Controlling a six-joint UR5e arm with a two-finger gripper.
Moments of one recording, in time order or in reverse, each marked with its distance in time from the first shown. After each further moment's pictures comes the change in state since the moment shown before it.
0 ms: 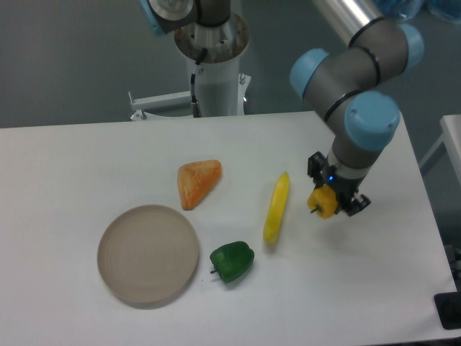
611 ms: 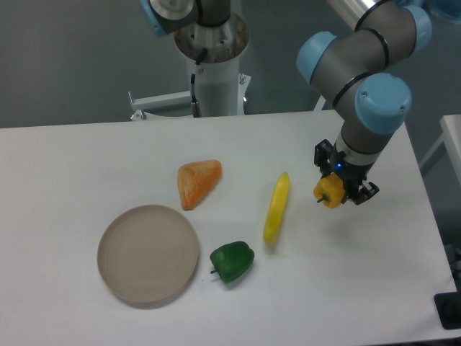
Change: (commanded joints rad) arm -0.018 -0.006 0.014 0.006 0.011 0.026
